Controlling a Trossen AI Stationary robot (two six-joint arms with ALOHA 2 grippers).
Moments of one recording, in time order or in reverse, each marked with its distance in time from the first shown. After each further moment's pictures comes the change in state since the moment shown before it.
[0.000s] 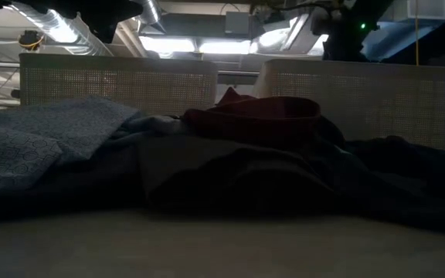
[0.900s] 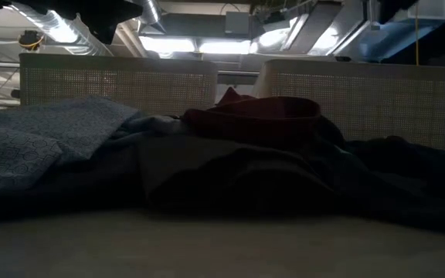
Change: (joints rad) left arm 0.000 0.000 0.000 -0.008 0.000 -0.001; right arm 0.651 0.031 0.306 -0.623 -0.331 0.821
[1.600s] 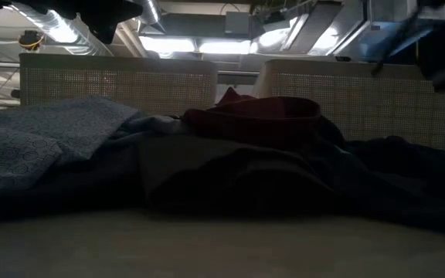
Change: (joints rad) left arm 0.000 0.000 0.000 0.004 0.000 0.000; right arm 0.130 0.013 -0.587 0.104 -0.314 0.451
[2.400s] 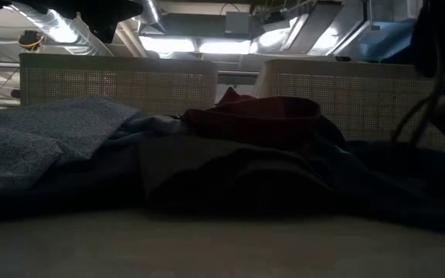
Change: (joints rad) left arm 0.000 0.000 0.000 0.005 0.000 0.000; right arm -0.001 0.237 -0.110 0.116 -0.120 0.076
